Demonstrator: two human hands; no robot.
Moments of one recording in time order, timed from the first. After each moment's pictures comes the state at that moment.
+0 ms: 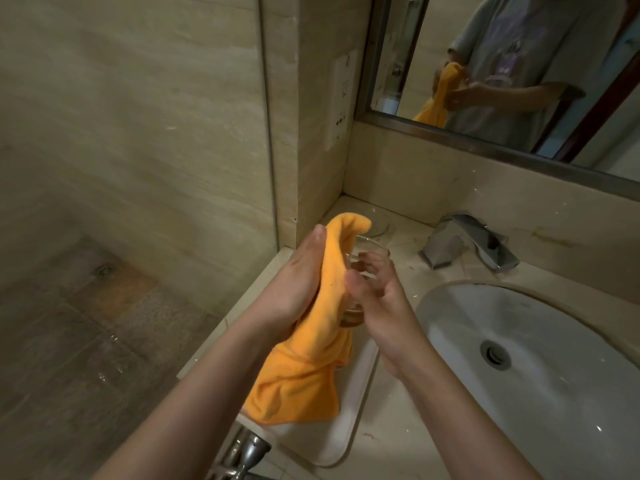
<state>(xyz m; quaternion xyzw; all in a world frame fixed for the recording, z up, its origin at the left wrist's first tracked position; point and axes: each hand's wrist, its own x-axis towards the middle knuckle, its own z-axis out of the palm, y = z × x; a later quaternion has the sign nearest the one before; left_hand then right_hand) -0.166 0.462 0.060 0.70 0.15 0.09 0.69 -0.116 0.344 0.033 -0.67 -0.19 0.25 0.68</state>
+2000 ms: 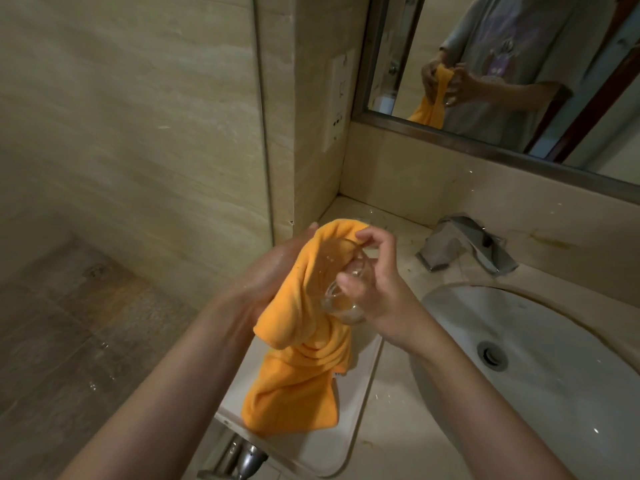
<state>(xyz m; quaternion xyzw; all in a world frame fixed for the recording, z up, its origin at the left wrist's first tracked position) -0.138 0.508 0.036 0.64 0.19 0.01 0.75 -0.090 0.349 0.048 -0.69 -0.36 0.23 0.58</state>
